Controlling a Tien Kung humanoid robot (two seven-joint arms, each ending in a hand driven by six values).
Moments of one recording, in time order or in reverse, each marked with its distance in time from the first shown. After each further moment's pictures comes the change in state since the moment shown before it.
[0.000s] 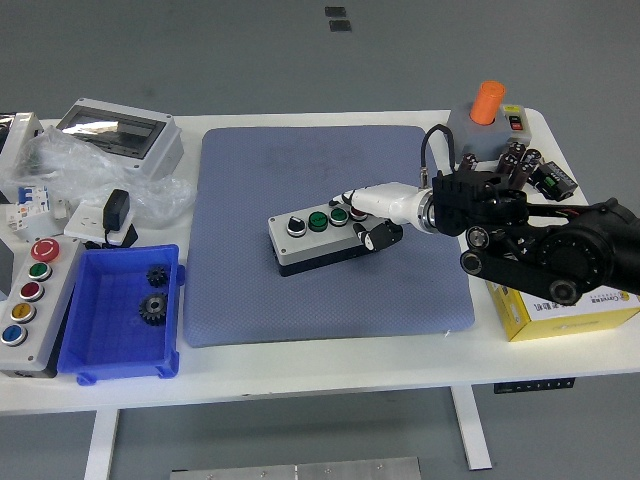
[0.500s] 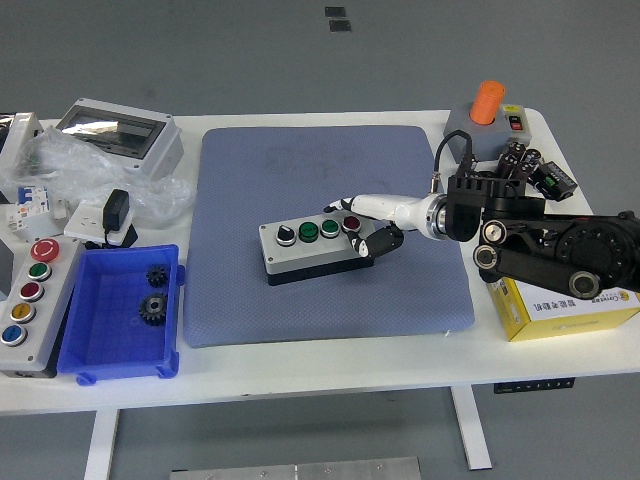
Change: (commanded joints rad) left arm 0.012 0.000 -0.012 0.000 0.019 0.003 -0.015; right arm 0.003 -0.056 0.005 0.072 0.209 -0.019 0.041
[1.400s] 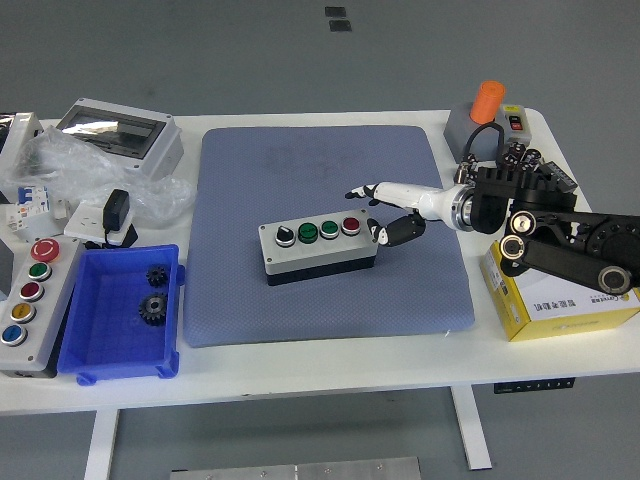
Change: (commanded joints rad) left arm 0.001 -0.003 -0.020 0.000 0.039 -0.001 -0.012; right arm -0.034 -0.082 0.076 0.027 0.010 -0.006 -0.011
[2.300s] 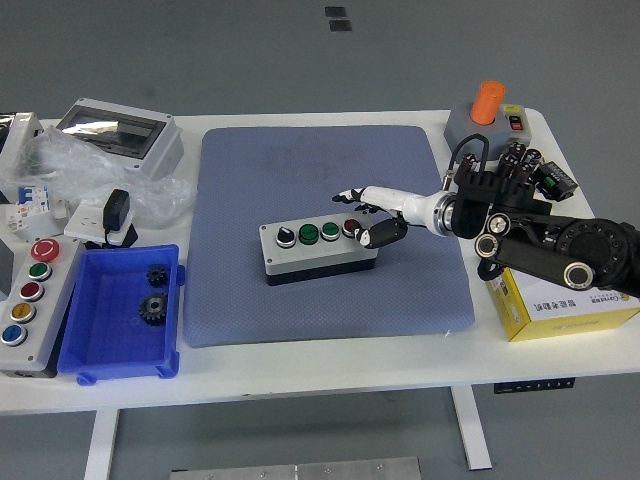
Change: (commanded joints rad) left arm -0.006 0.006 0.007 0.000 -0.004 -0.004 0.001; right arm -0.026 0.089 -0.033 -0.102 0.109 -0.020 0.043
